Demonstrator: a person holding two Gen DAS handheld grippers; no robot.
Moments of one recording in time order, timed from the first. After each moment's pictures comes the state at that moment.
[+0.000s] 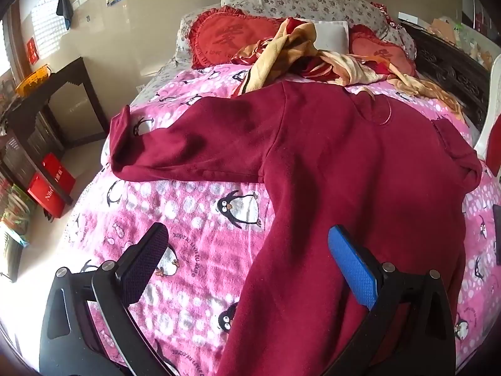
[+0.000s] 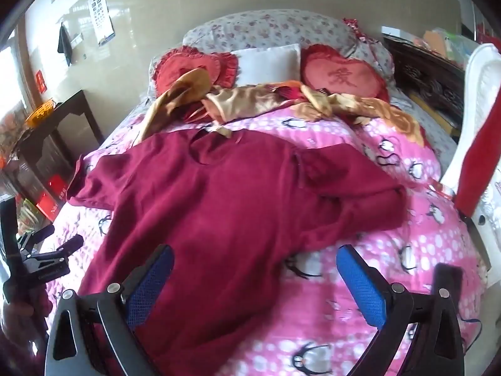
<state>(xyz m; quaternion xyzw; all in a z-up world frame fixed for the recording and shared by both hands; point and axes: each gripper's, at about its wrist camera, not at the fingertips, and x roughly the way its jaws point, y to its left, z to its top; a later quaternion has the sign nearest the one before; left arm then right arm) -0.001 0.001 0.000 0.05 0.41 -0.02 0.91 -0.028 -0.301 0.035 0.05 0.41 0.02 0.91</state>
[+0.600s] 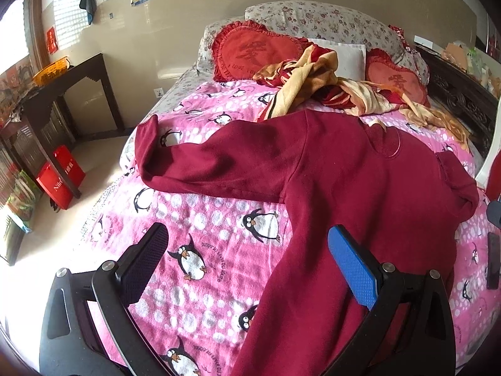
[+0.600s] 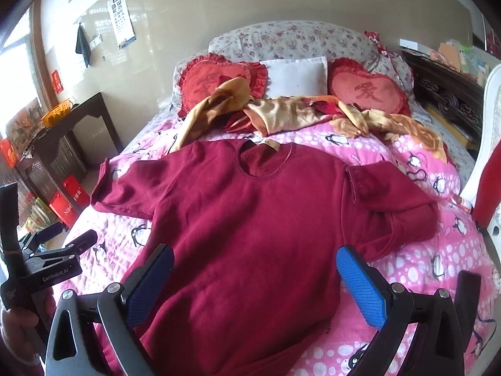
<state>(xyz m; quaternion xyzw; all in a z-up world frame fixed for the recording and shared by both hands) -0.008 0.026 0.037 0.01 0.39 0.01 0.92 -0.026 -0.237 0.052 0.05 0.38 0.05 0.92</state>
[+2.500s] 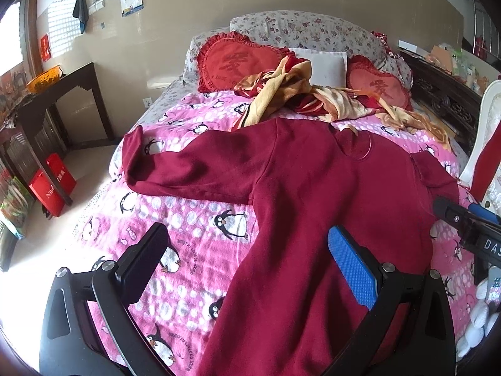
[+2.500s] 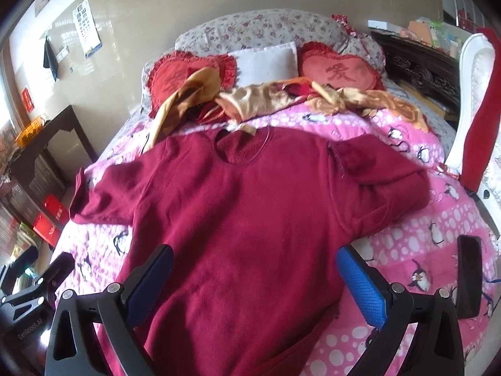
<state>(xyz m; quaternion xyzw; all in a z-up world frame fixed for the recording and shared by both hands) -0.031 -0.007 0.052 0.02 0.37 -0.02 0.93 -0.026 -0.237 0.031 0.09 0.39 -0.03 0.92</state>
